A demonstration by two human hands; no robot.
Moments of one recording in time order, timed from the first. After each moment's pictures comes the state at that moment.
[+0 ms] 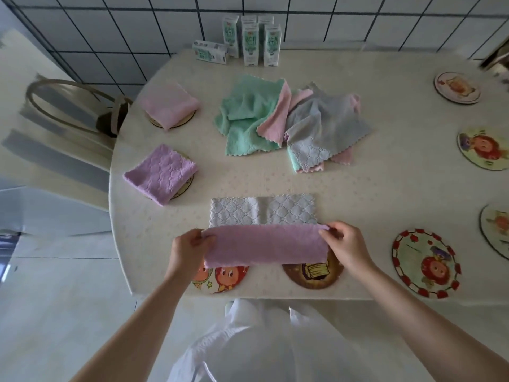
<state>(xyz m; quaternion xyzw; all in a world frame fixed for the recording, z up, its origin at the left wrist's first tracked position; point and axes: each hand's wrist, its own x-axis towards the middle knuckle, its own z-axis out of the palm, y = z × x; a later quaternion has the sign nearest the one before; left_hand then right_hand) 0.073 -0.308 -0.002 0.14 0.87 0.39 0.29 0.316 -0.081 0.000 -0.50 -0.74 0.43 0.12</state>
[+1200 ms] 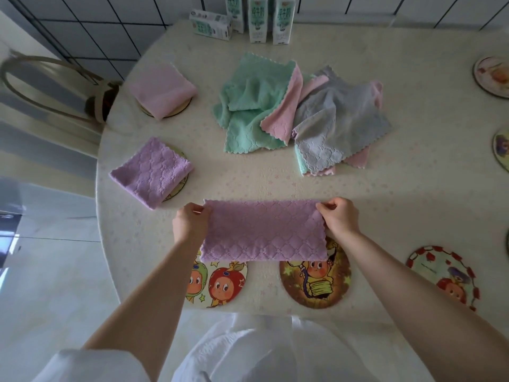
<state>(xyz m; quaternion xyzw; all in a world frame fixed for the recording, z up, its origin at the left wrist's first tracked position) 0.020 -0.225 -0.031 0.03 0.93 0.27 0.26 0.235 -0.005 -0.037 -0.61 -0.71 0.35 0.02</state>
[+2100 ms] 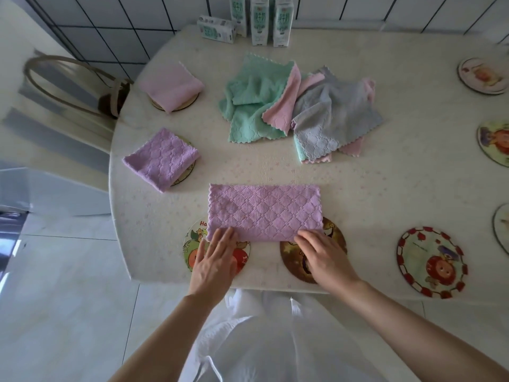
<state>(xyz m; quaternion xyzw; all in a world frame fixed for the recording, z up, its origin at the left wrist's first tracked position) 0.135 -0.329 -0.052 0.48 0.86 0.08 0.14 0.325 -0.116 -0.041 -0.17 -0.98 0.11 0.00</state>
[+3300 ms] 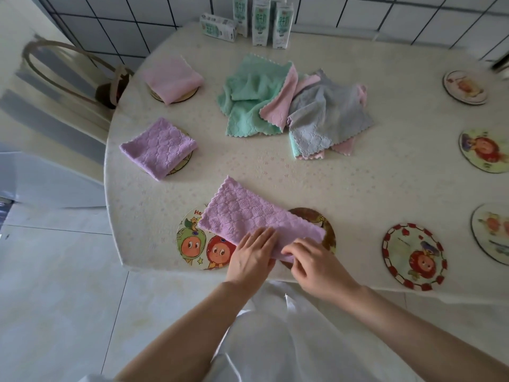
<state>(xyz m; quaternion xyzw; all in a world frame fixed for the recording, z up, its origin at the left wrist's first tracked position) 0.200 -0.269 -0.036 0.55 0.80 0.21 0.13 0.333 -0.147 0.026 -0.13 -0.95 0.27 0.03</state>
